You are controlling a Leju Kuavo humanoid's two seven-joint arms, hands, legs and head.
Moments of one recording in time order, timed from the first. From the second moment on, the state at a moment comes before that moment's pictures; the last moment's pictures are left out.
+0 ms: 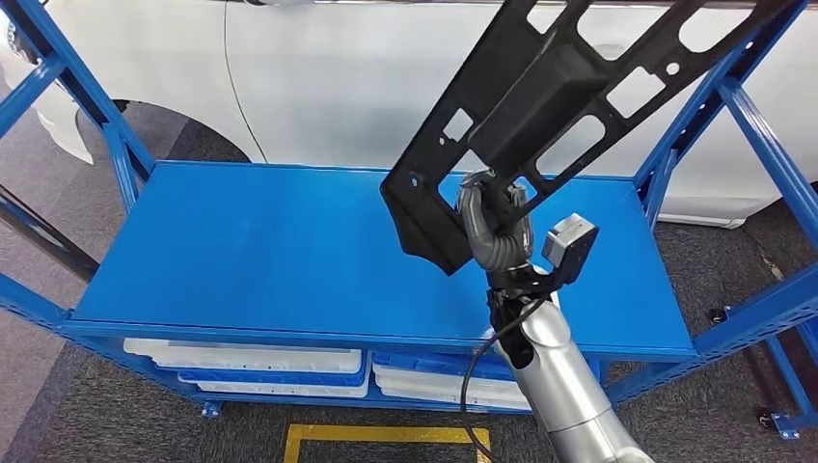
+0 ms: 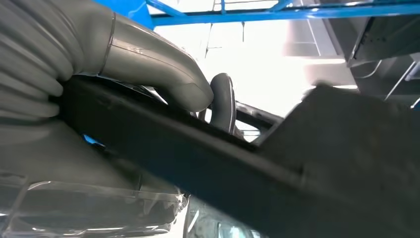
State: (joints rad) left arm -0.05 -0.06 0.38 -0.20 -0.04 0.06 -0.60; right arm -0.43 0.08 0.34 -1.41 -0.08 -0.09 -0.50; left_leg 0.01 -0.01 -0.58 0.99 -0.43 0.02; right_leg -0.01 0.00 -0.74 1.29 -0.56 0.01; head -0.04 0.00
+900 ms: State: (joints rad) left arm -0.03 -0.05 0.44 -0.20 -0.04 0.15 -0.50; right arm -0.19 -0.02 0.48 -1.86 -0.13 0.25 -0.57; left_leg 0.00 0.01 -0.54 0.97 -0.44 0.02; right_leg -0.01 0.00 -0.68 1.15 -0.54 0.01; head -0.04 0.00
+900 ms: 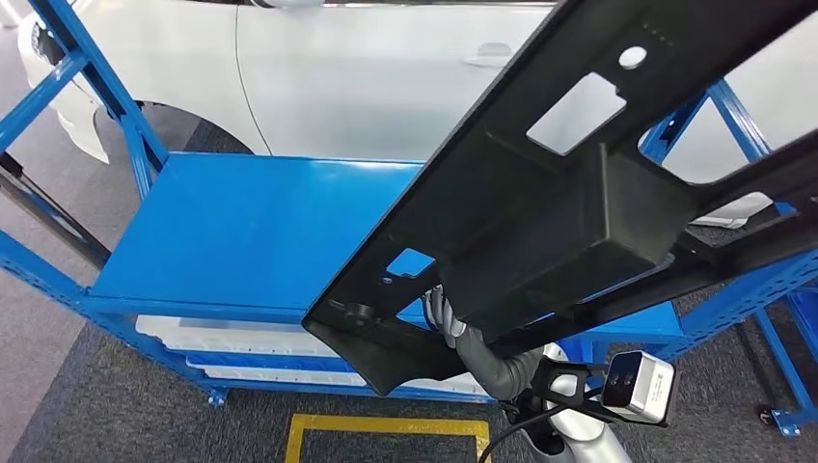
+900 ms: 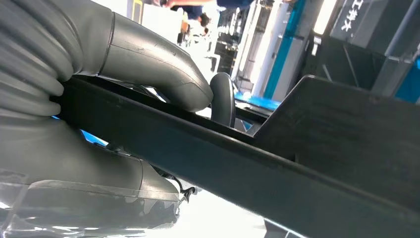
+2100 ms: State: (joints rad) left arm -0.04 -0.04 0.48 -0.20 -0.06 0.19 -0.48; right arm -0.30 -0.12 0.53 -1.86 -0.26 0.32 -0.55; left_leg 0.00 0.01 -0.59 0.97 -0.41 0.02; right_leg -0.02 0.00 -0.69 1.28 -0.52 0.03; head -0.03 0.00
